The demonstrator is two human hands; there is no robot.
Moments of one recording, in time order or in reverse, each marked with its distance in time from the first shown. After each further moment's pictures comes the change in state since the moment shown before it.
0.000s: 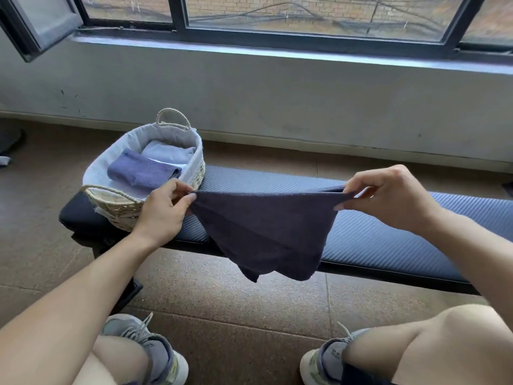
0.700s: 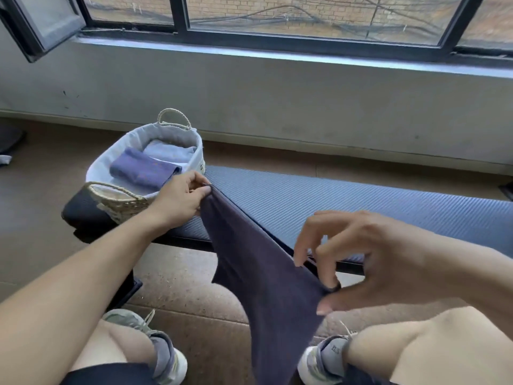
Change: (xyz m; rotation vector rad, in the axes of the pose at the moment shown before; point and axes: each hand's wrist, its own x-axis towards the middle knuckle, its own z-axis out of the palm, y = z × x) left_hand 0.013 0.038 0.016 -0.060 -0.148 -0.065; right_hand -0.039 -0.140 -0.019 0.082 -0.629 -0.280
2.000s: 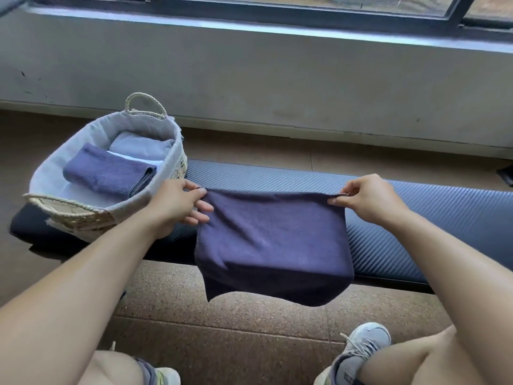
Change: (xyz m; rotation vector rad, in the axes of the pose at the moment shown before) left_hand 0.063 -0.042 0.040 -0.169 -0.083 -0.338; right_hand 0.035 0.228 0.021 0.037 0.509 1.052
